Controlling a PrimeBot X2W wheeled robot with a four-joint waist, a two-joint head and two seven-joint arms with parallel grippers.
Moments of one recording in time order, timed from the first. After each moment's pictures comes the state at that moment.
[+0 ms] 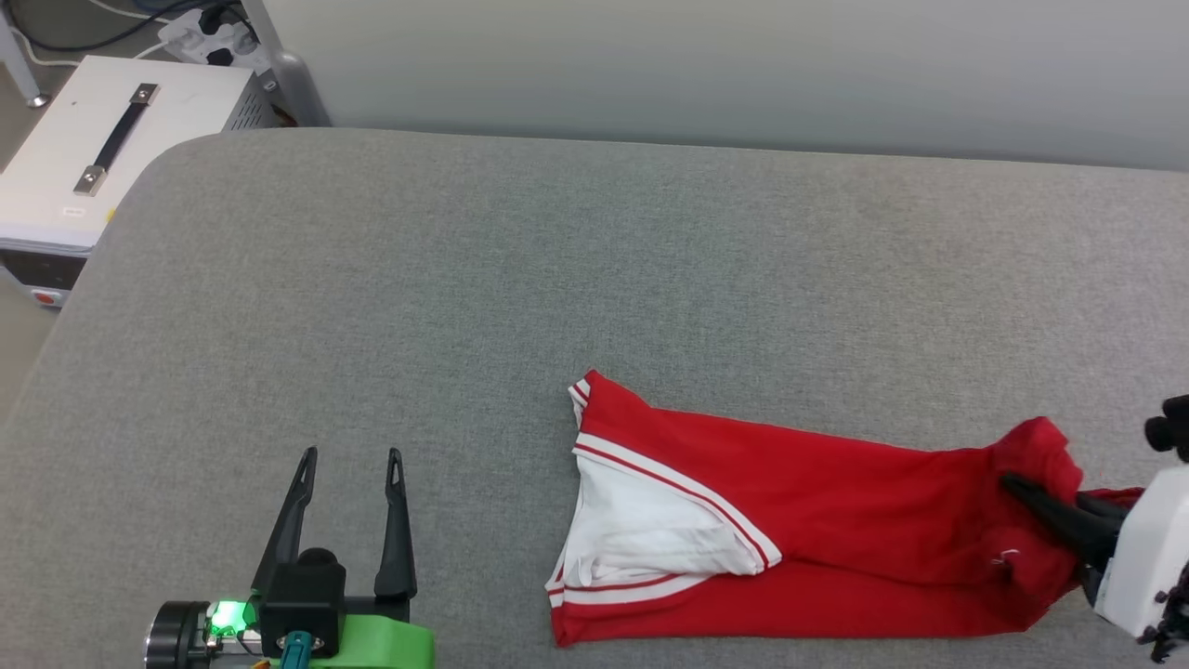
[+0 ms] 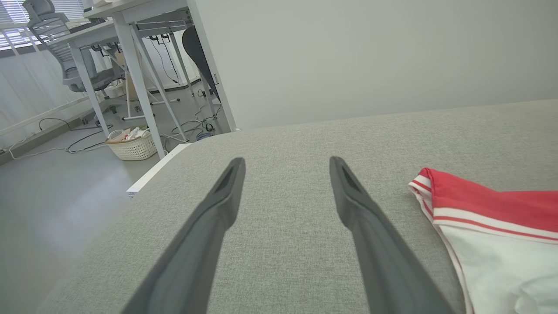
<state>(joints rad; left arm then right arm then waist) 0.12 0.16 -0.15 -0.05 -0.02 0.18 -0.26 -0.04 -0.73 0.22 -0.09 1.03 0.13 0.51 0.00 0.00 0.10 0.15</state>
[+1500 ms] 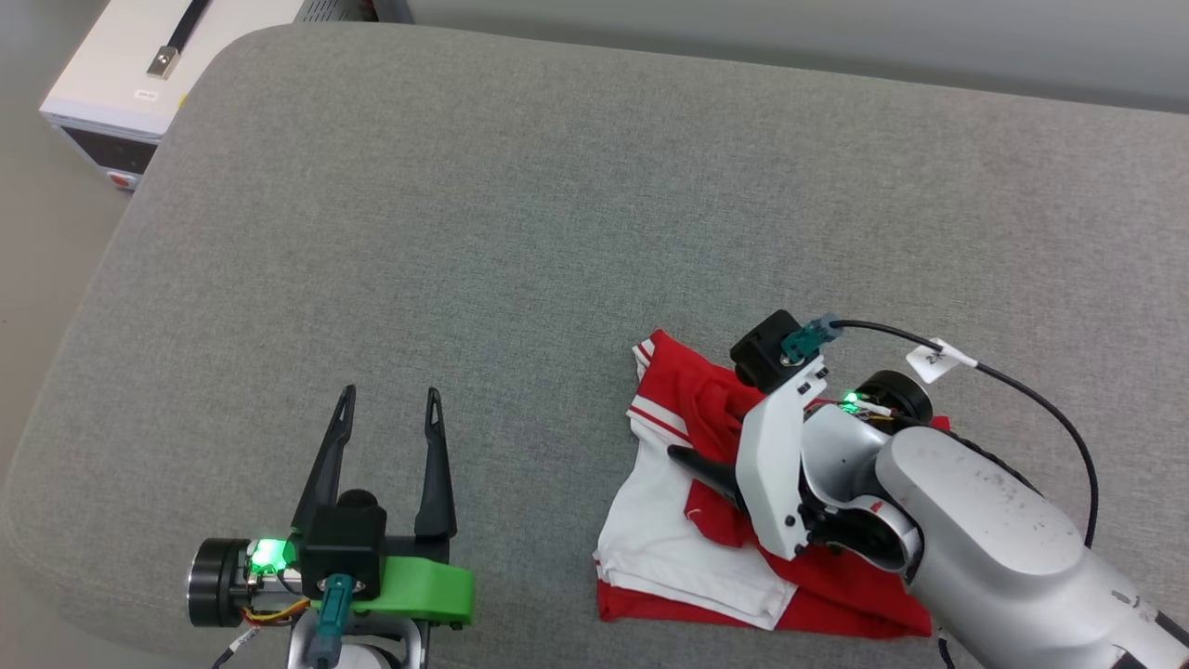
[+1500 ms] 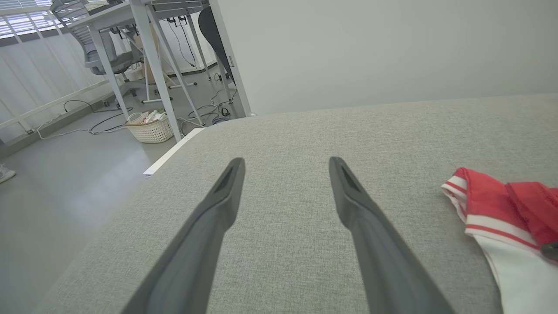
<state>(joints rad) -0.01 0.12 -0.21 -0.01 -0.01 0.21 -0.26 -0.63 -0.31 0.88 0.36 0.78 0.13 0.49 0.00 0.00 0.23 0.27</state>
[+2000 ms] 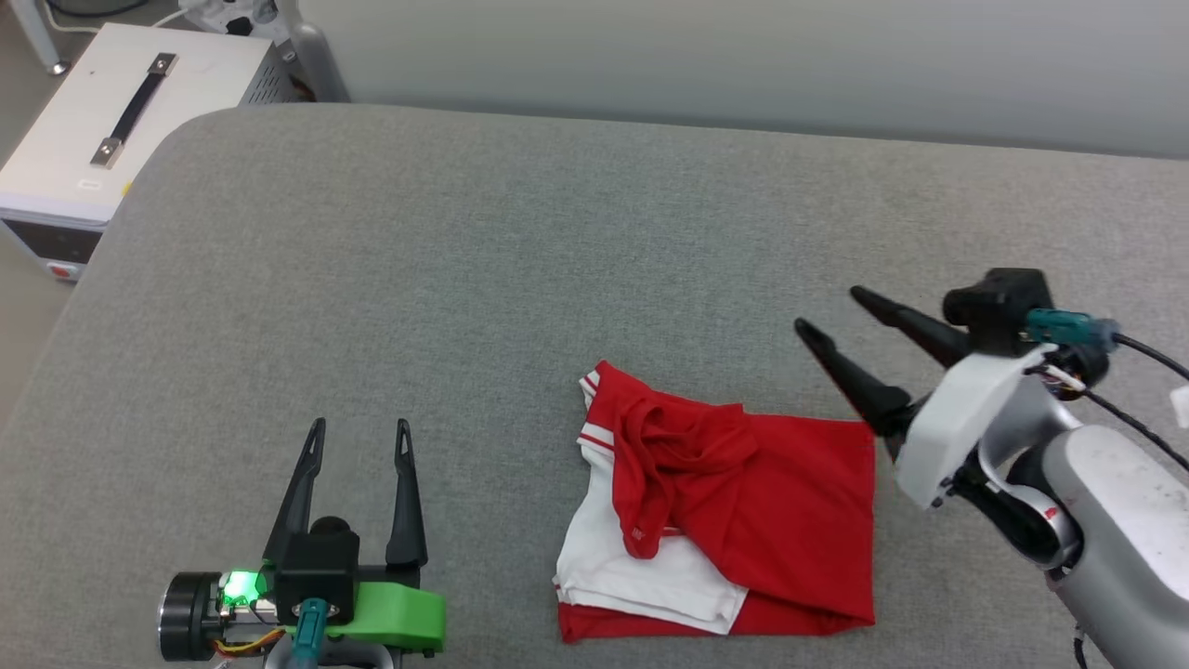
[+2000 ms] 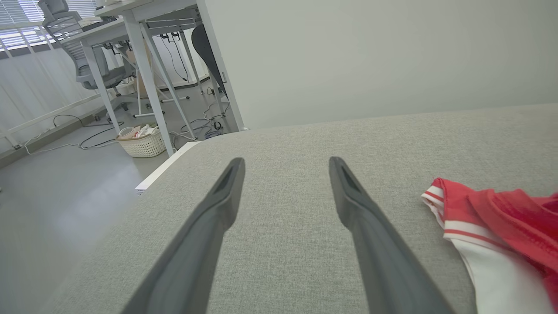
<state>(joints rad) 0.05 0.15 -0.18 -0.01 -0.01 0.21 -0.26 -0.50 -0.51 0.64 0.13 0.71 0.13 0.11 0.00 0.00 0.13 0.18</state>
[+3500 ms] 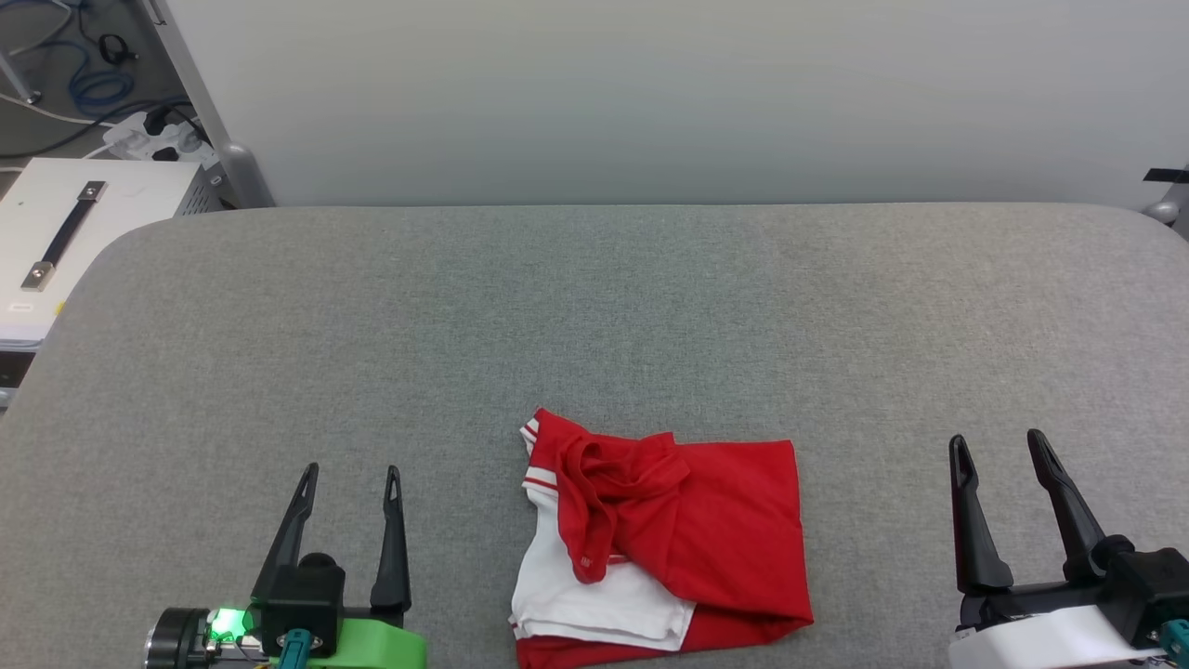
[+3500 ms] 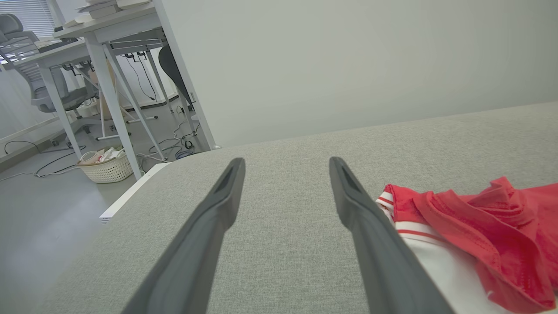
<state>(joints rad) 0.11 0.17 -0.15 0.02 -0.02 0.15 -0.26 0.15 -0.08 -0.02 -0.13 0.13 0.13 -0.26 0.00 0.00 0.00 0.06</state>
